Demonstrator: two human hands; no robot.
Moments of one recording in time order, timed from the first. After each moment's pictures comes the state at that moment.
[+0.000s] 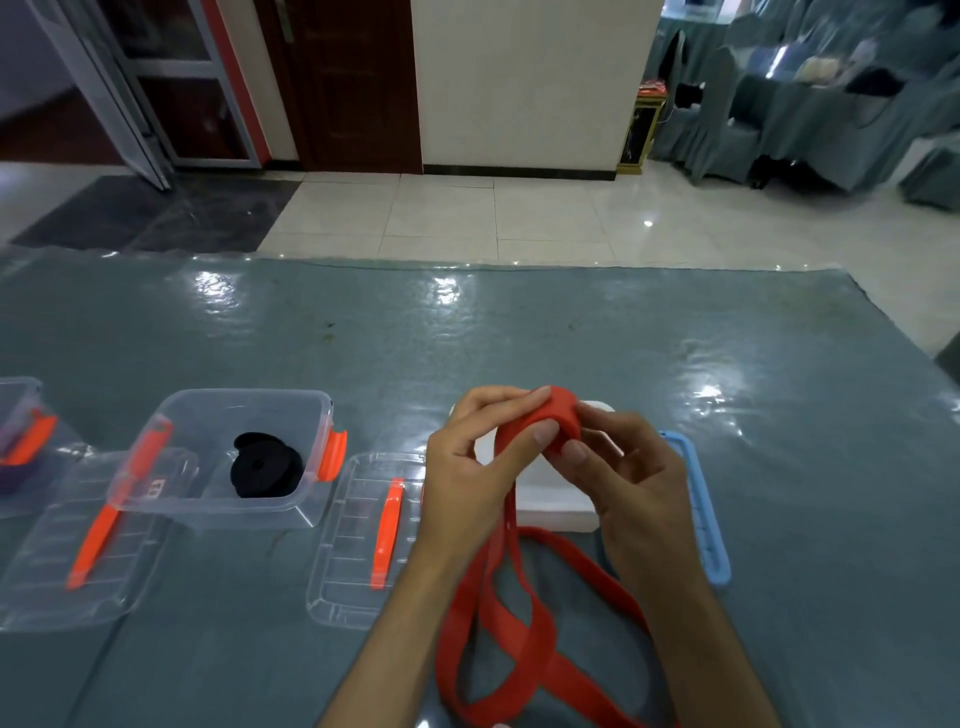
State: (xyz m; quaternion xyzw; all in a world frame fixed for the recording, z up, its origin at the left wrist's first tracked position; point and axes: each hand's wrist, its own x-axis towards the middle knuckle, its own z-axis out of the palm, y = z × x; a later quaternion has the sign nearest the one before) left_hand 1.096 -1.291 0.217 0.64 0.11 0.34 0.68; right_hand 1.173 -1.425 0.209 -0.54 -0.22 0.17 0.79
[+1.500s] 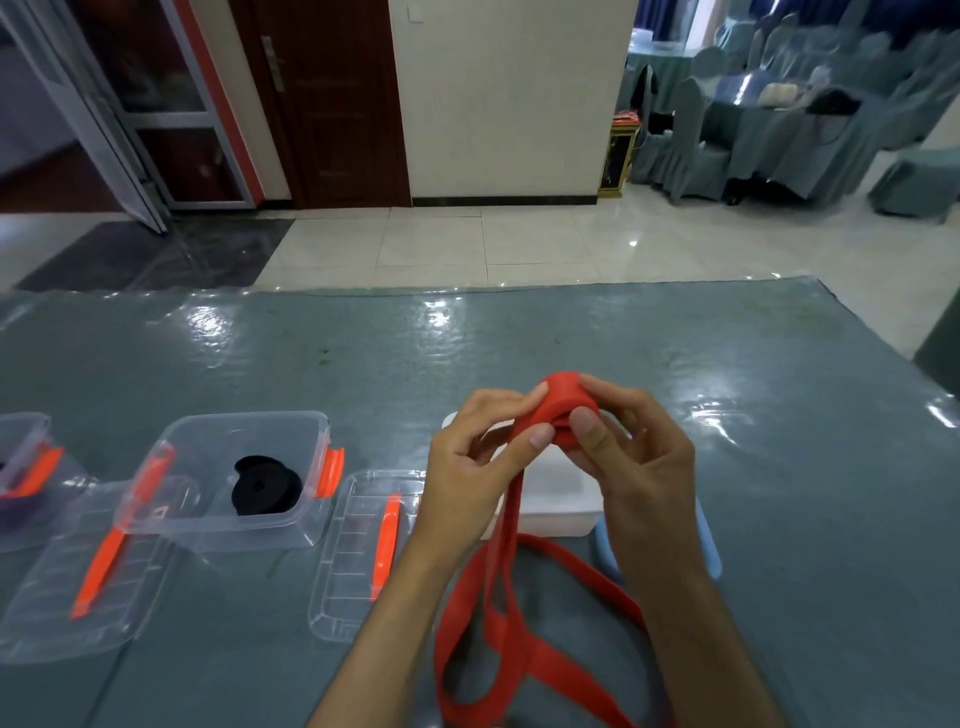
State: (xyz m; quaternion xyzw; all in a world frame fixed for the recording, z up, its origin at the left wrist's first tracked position) left_hand 1.091 -1.304 0.229 0.63 0.04 0.32 0.71; right_hand 1.156 -1.437 0.243 -0.51 -0.25 0.08 0.82
